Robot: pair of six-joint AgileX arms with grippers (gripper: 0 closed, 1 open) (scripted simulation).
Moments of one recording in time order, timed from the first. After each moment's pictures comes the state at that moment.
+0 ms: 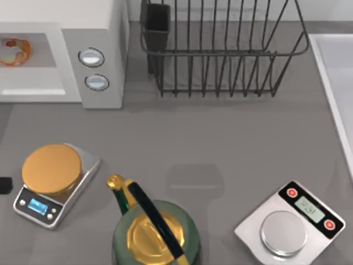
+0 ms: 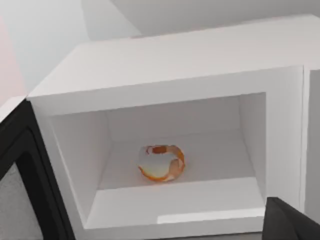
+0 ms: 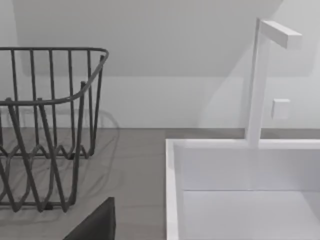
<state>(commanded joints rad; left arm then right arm) -0.13 0.17 0.22 -0.10 -0.17 0.14 0.00 0.00 0.00 0.00 0.00 0.00</state>
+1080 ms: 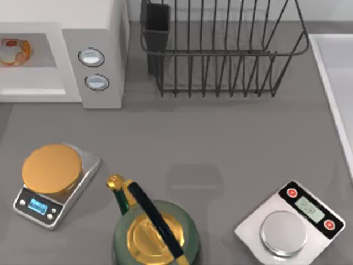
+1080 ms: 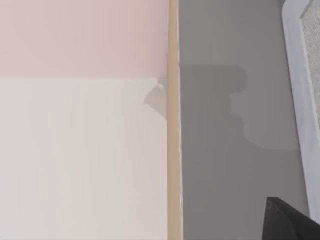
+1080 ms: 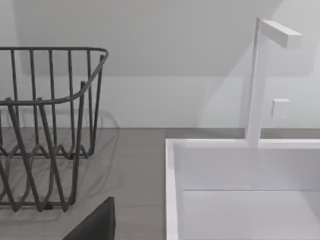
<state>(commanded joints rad) 0.98 1.70 1.35 -0.75 0.62 0.86 0.00 0.00 0.00 0.00 0.00 0.00</state>
